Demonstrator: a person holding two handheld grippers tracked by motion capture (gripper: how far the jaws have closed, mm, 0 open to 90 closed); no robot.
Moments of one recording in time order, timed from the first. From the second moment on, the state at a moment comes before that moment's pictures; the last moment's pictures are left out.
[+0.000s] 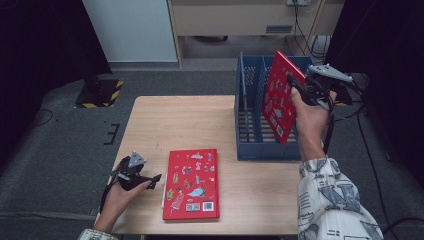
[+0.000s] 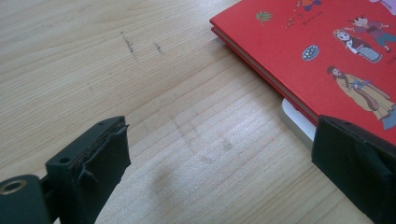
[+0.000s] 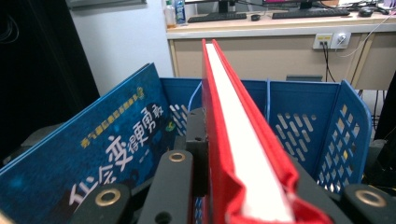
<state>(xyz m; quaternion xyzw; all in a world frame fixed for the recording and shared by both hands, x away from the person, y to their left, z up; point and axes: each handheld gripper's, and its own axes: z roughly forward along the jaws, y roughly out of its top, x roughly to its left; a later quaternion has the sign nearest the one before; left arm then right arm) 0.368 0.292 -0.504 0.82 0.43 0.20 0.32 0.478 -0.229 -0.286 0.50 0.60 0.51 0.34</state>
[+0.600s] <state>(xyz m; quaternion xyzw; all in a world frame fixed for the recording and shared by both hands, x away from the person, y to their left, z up) 0.369 0.293 -0.505 0.82 0.43 0.20 0.32 0.500 -0.221 -0.295 0.51 0.60 0.50 0.36</state>
